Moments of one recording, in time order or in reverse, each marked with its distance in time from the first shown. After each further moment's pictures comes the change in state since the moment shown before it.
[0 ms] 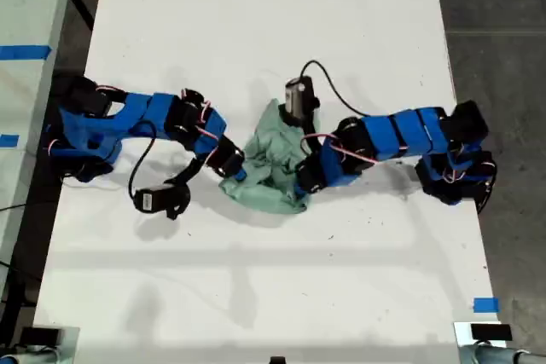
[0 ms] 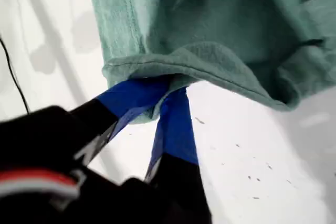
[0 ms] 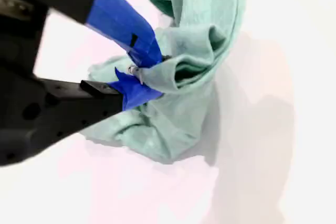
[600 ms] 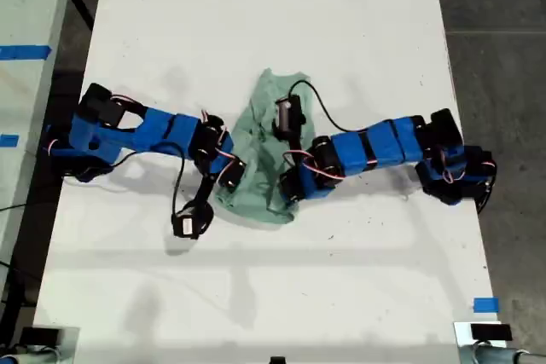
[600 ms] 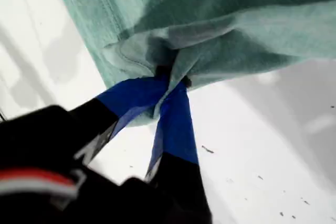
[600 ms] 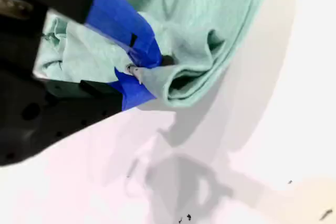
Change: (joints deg) arm 0 6.9 -9.3 3.5 1.9 -21.4; arm 1 -4.0 -14.9 -3.1 -8.0 9.1
